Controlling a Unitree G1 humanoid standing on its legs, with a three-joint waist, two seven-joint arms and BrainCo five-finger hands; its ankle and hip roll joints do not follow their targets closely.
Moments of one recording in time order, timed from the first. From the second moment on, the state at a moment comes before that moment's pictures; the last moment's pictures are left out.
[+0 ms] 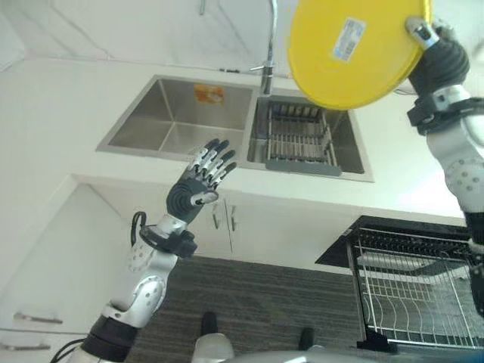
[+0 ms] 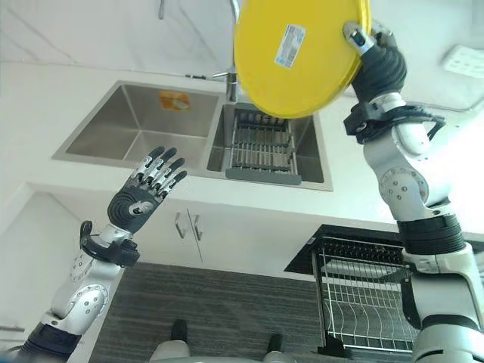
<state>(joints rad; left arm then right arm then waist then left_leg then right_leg) -0.01 0.55 -0.20 -0.24 -0.89 -0.23 -0.25 -0.70 -0.68 0.10 -0.01 1.04 0.10 -0.20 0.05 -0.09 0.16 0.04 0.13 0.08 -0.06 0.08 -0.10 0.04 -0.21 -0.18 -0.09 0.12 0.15</state>
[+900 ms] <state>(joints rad) -0.13 0.47 -0.20 -0.27 -0.71 -0.23 -0.18 -0.50 -0.65 0.01 -0.05 0.99 0.06 -0.14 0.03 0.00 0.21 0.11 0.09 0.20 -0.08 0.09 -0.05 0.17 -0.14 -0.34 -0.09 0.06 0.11</state>
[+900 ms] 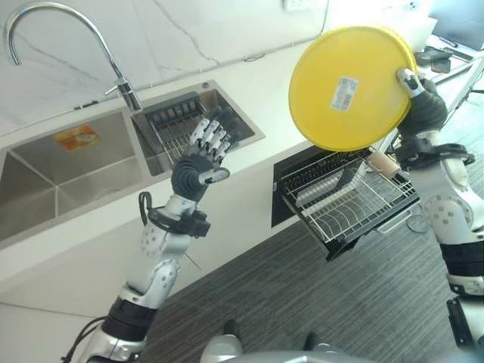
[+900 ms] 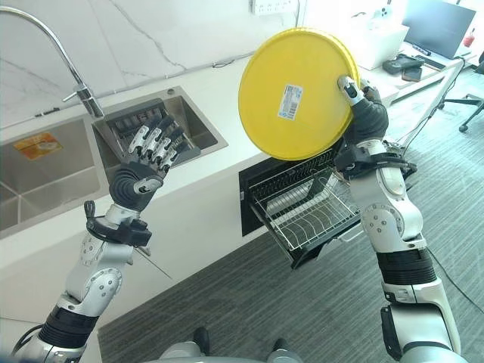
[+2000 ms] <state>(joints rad) 0.01 0.53 -0.18 -0.13 -0.59 -0.16 -0.21 -0.38 -0.63 0.04 -0.20 0.67 0.09 -0.09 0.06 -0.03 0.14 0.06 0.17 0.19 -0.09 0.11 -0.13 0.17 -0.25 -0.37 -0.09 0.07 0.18</state>
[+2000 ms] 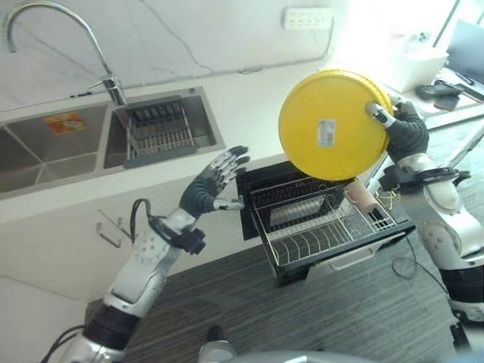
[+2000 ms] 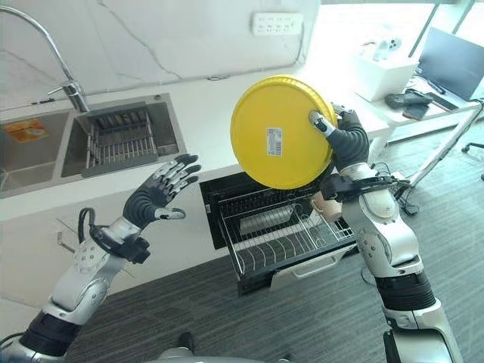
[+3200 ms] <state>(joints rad) 0.26 0.37 -0.02 0.58 -0.52 -0.16 -0.06 -0.35 -0.86 0.18 0.00 -0.33 -0.01 -0.01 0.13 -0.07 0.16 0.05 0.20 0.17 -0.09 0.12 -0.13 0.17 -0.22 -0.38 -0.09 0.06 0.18</state>
